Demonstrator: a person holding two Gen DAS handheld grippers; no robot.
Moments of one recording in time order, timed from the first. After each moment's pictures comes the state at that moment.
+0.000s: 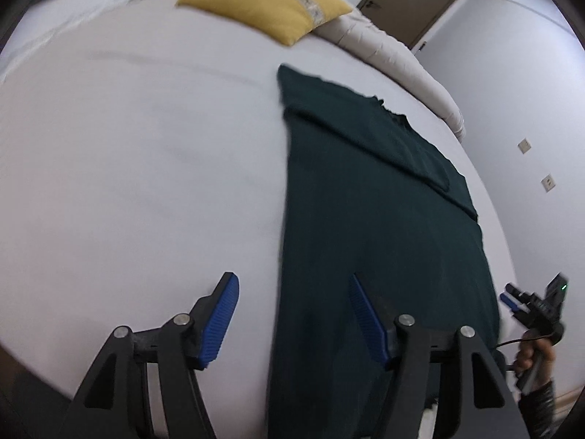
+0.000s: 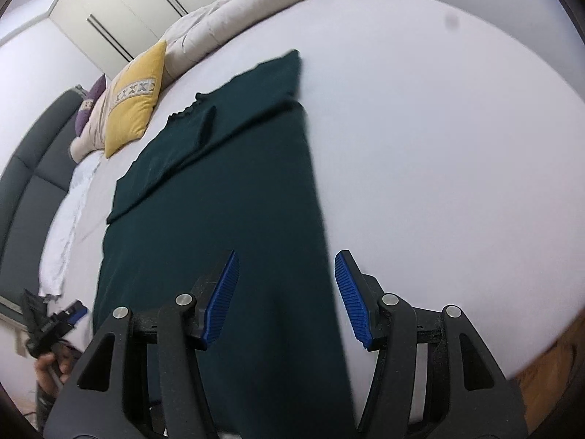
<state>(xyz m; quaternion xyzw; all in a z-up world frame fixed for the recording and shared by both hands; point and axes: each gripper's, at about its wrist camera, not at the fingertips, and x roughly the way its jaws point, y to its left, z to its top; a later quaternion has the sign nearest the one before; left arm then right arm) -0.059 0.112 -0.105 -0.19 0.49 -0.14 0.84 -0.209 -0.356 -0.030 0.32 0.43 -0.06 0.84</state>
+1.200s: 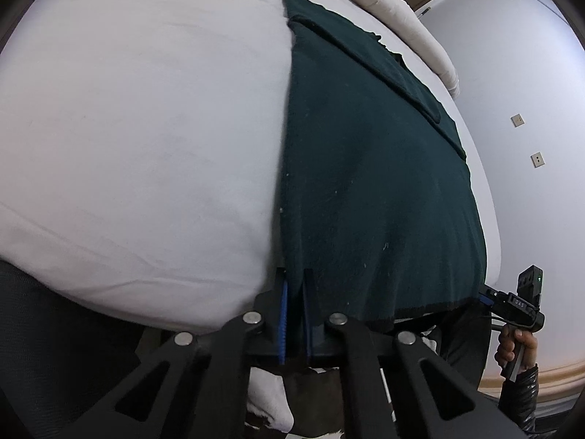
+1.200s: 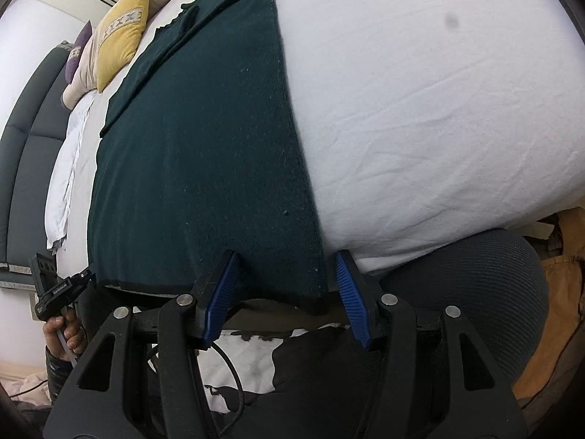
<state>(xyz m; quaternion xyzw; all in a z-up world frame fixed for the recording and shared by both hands) -0.110 0.108 -0.134 -0.20 0.58 -0.18 0.77 -0.300 -0.339 -0.072 0.31 0.56 -0.02 0.77</state>
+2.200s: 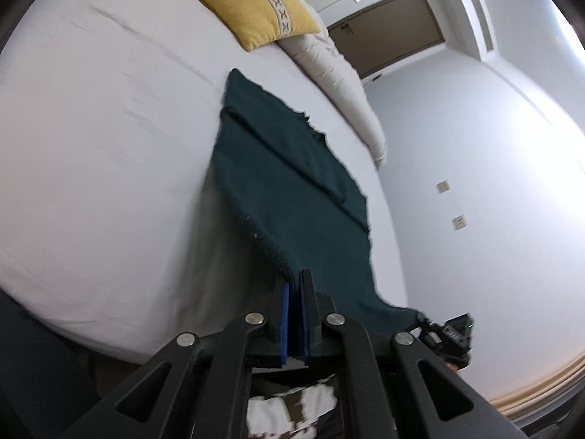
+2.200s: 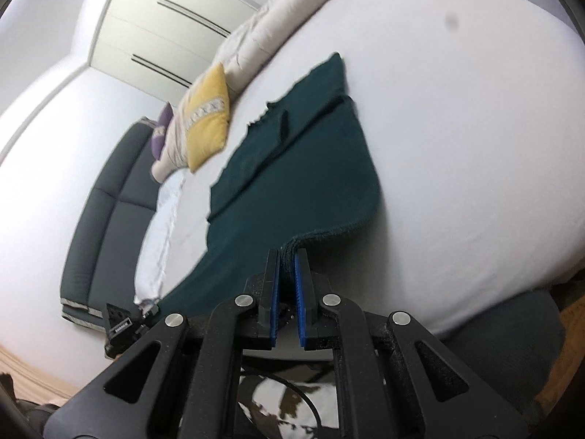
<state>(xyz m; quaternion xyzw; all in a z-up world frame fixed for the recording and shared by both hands) -0.096 0.132 -0.050 -0.36 0.45 -0.26 0.77 -0.289 -0.378 0.024 0.44 0.35 0.07 0.82</state>
